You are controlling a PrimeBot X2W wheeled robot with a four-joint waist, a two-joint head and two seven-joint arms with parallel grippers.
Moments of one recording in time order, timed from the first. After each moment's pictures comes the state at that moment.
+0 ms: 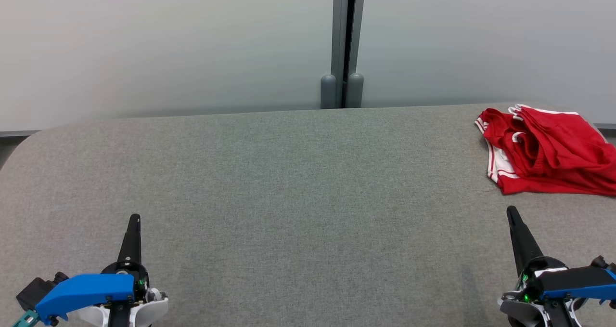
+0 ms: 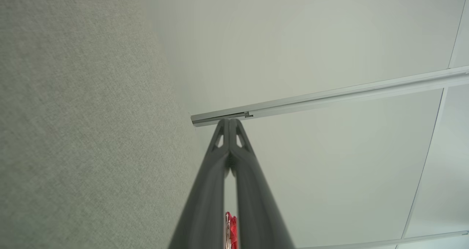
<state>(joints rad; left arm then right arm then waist) -0.08 0.06 0.09 0.26 -1.40 -0.12 0.06 -0.08 -0.05 -0.10 0.22 1.40 0.13 0.08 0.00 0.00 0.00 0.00</state>
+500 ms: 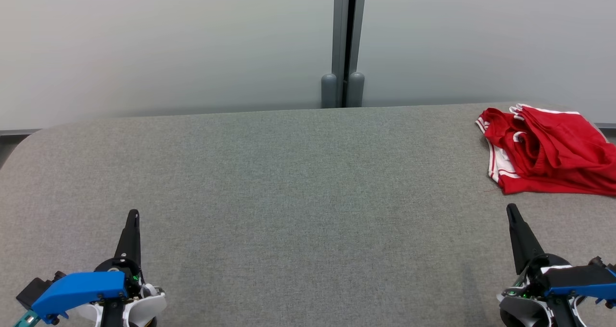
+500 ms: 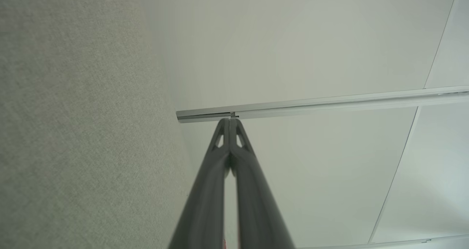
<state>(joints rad) -0.09 0.05 0.10 0.25 -1.51 -0.12 0.09 -0.09 -0.05 -0.11 0.23 1.51 0.13 0.10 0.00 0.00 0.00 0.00</state>
